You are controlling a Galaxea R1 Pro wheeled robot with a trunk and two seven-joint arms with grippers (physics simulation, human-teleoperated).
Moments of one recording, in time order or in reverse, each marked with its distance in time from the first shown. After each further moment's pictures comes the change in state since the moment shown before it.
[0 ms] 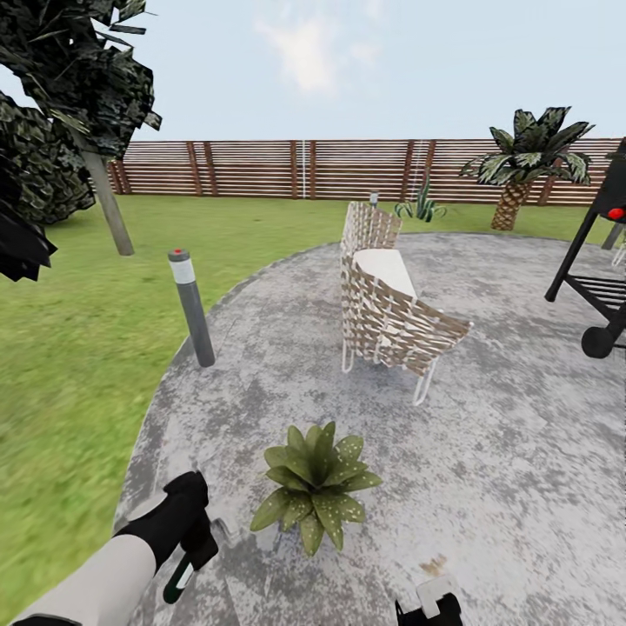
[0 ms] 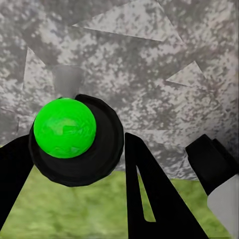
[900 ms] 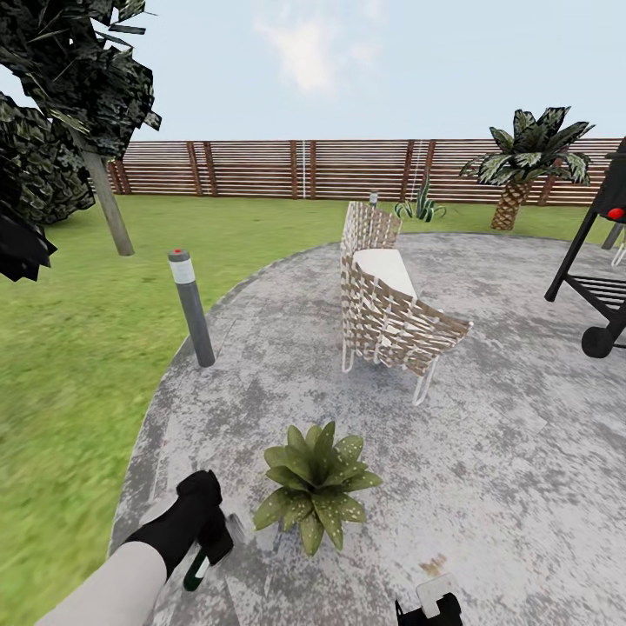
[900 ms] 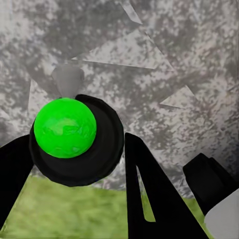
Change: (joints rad) left arm 0.036 -0.045 -0.004 -0.099 -0.010 0.002 -0.001; right arm 0.000 0.000 0.000 0.000 0.000 0.000 0.000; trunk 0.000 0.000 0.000
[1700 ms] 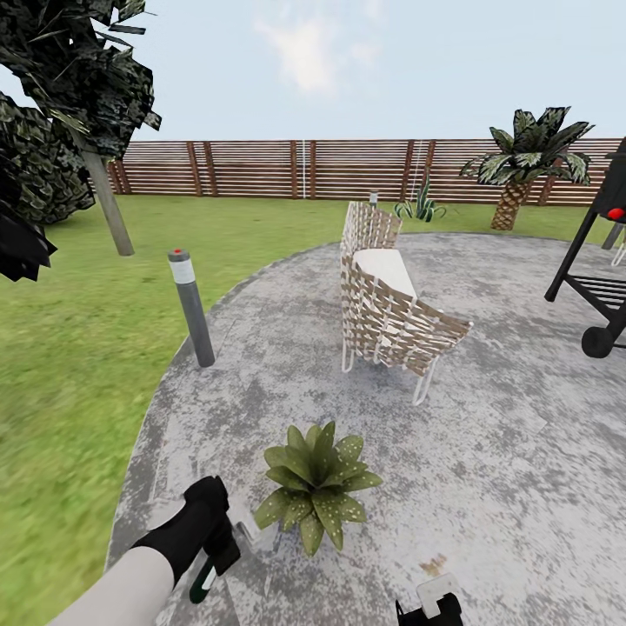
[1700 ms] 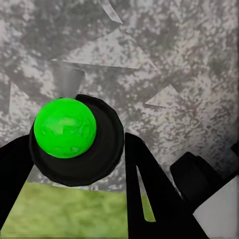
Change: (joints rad) left arm 0.011 -0.027 -0.007 0.022 -0.002 0.003 -0.005; right arm 0.000 -0.002 0.000 0.000 0.003 0.000 0.000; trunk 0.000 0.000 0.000
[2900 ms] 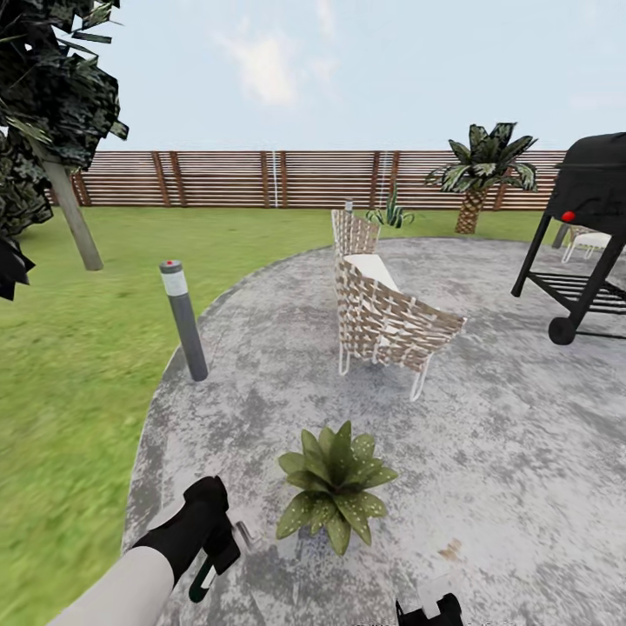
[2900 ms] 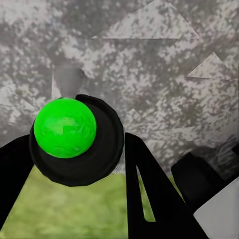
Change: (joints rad) left arm 0.000 -0.001 0.009 0.000 -0.003 0.003 0.009; right arm 0.000 0.000 0.000 0.001 -0.002 0.000 0.000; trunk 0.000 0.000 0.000
